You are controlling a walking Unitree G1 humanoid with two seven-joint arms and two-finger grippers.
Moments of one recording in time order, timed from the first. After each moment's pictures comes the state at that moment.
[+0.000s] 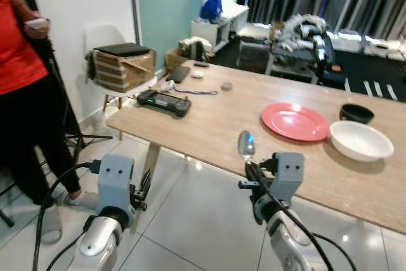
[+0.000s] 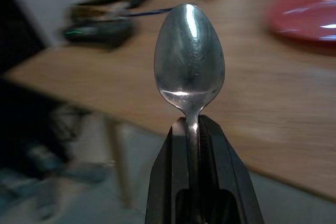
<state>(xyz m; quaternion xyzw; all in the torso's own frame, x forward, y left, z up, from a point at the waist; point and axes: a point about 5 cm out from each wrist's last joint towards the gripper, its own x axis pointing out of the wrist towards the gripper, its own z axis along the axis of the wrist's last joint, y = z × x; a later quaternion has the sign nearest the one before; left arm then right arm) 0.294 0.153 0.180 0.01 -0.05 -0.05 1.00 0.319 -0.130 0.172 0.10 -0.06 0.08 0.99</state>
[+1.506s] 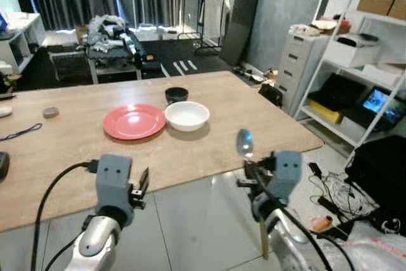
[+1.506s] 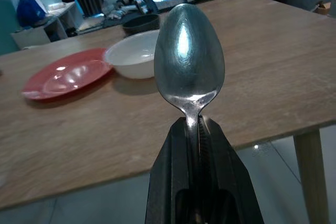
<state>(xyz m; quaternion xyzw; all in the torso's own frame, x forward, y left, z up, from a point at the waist) 0.293 0.160 0.182 0.02 -0.06 -0.04 1.00 0.320 -0.121 0.180 0.10 -0.08 0.09 0.99</state>
